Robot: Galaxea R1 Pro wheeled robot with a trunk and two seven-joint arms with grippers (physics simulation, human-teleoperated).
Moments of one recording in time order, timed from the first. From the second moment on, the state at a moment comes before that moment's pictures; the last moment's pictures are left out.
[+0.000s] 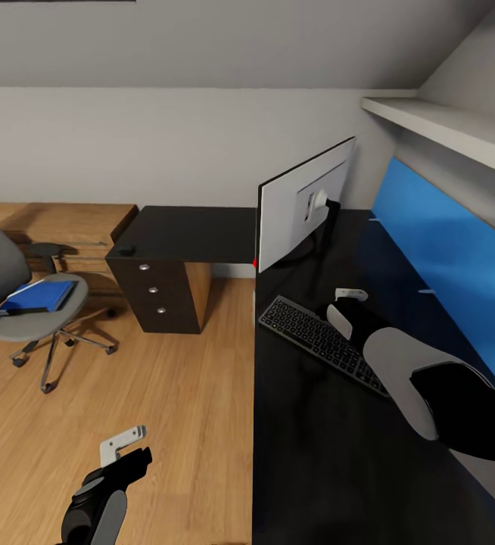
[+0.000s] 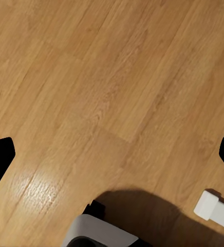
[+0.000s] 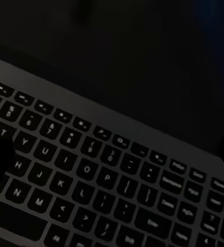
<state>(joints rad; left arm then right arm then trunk) -0.07 -0.07 0.02 -1.54 0.37 0.63 0.56 -1.30 0.01 0.27 -0.17 -0.39 0.37 -0.36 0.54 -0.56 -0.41</state>
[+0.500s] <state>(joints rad) -0.07 -0.07 0.02 -1.54 0.37 0.63 0.56 -1.30 -0.01 0.27 -0.17 -0.39 0.36 -0.36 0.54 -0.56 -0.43</state>
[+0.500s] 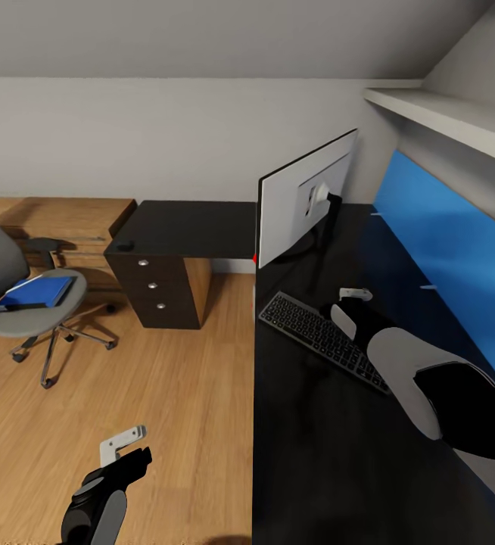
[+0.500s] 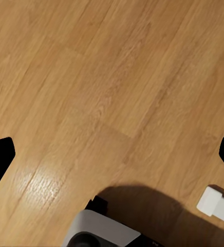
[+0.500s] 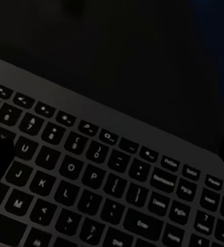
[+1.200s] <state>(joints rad) -0.07 -0.07 0.02 -1.54 0.37 0.63 0.56 -1.30 -0.02 0.27 -0.17 -0.39 0.36 -0.36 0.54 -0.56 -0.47</state>
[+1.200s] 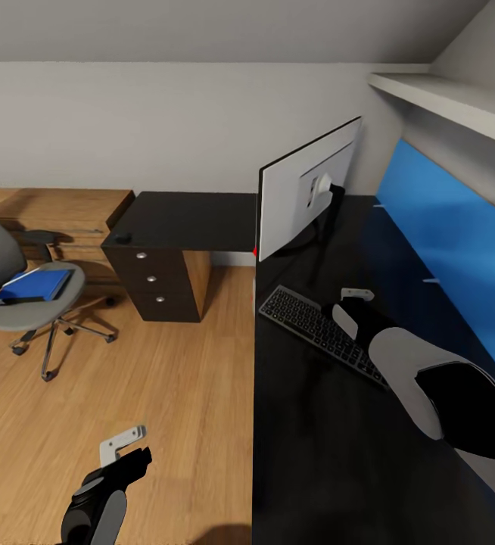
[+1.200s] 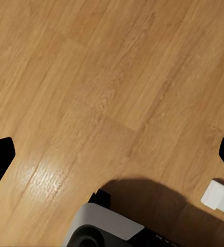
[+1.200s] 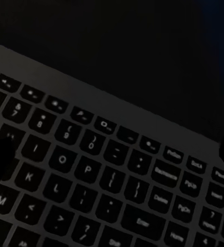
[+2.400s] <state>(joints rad) -0.07 -0.07 0.02 -1.54 0.37 0.63 0.56 -1.30 -0.01 0.27 -0.17 -0.39 0.37 -0.36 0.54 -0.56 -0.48</state>
